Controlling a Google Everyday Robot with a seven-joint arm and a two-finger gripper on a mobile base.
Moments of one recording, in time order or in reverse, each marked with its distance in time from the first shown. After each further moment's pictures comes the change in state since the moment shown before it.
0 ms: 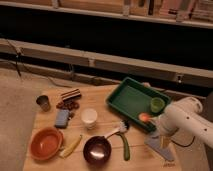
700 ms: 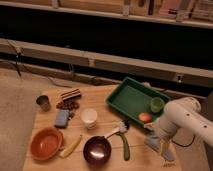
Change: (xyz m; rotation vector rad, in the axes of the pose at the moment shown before) arm -0.014 0.010 0.033 -0.178 -0.172 -0.064
